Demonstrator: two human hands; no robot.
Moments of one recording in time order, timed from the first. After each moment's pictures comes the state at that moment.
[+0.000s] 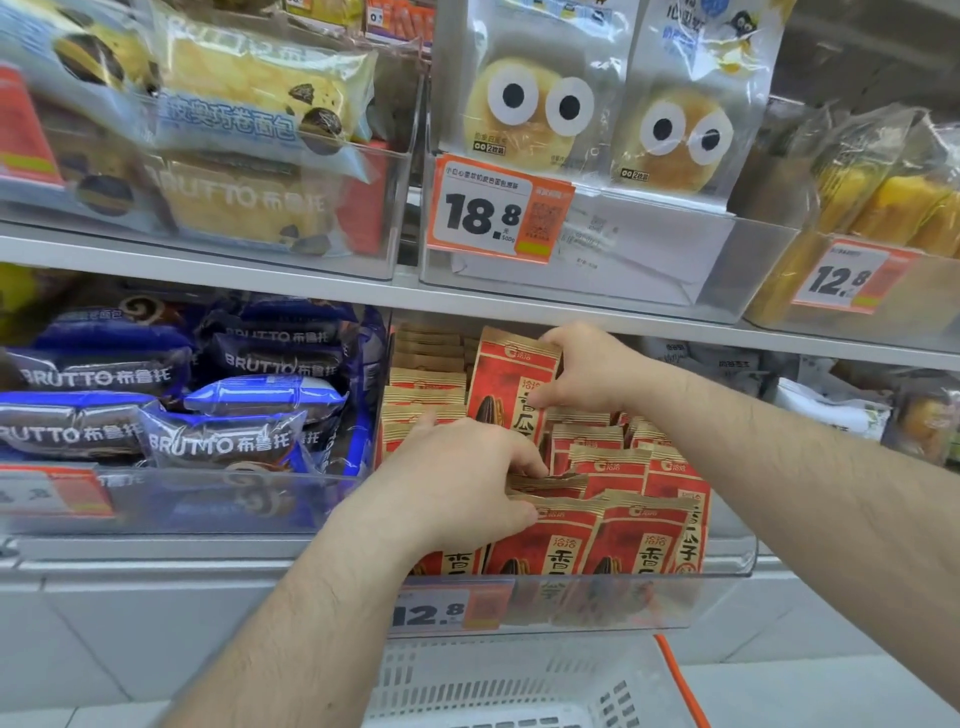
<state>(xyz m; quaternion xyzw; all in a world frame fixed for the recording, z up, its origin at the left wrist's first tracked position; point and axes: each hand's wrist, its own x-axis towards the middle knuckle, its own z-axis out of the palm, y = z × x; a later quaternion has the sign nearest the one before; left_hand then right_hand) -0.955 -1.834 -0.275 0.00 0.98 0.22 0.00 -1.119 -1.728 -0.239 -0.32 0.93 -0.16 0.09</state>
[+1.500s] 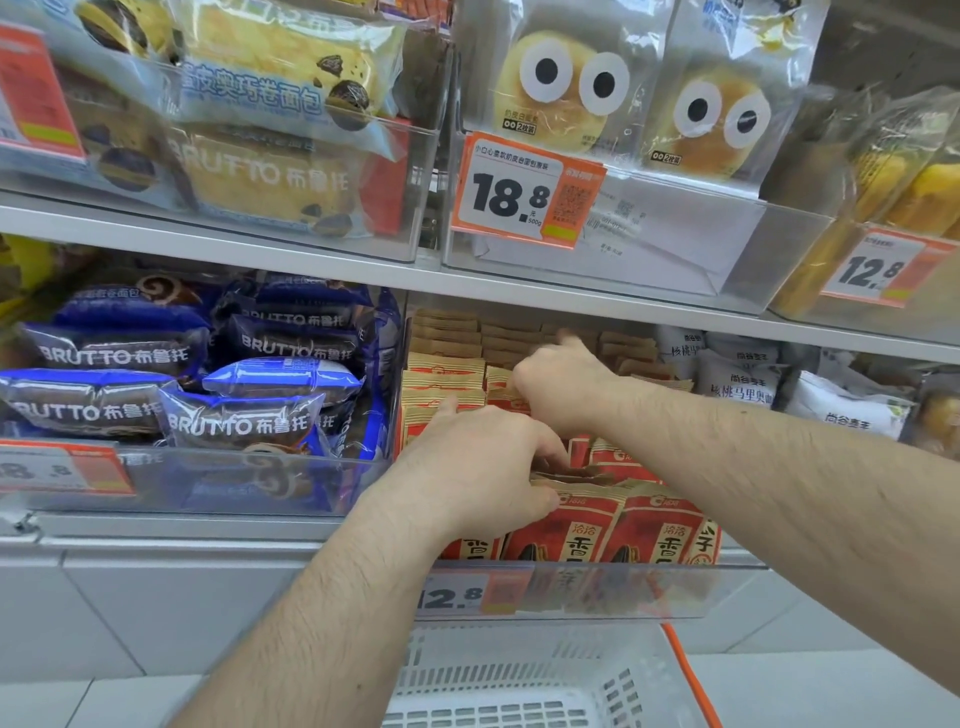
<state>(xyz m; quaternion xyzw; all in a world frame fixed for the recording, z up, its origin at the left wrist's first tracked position) -0.957 -1.835 -0.279 0.03 0.98 0.21 -0.01 -1.098 -1.763 -0.270 -0.46 0.85 0.25 -0.06</state>
